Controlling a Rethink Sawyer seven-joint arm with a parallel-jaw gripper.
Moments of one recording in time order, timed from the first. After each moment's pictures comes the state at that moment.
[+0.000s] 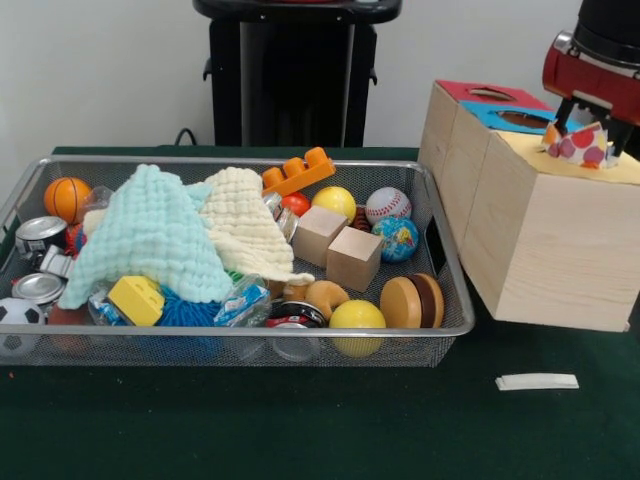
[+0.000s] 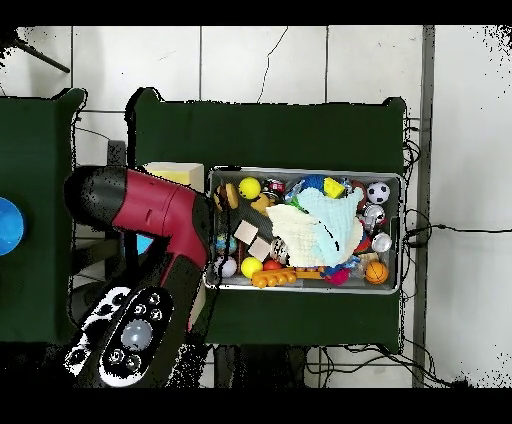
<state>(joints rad) 0.42 -0.39 -0.59 1.33 0.64 0.91 2.14</state>
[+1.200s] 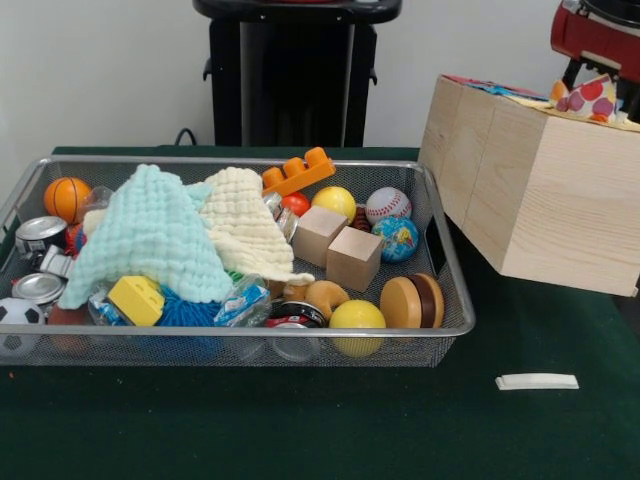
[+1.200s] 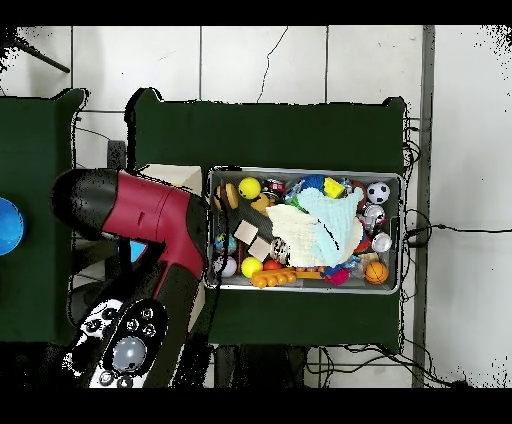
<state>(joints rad) 0.43 -0.44 -0.58 1.34 0.60 0.99 2.14</state>
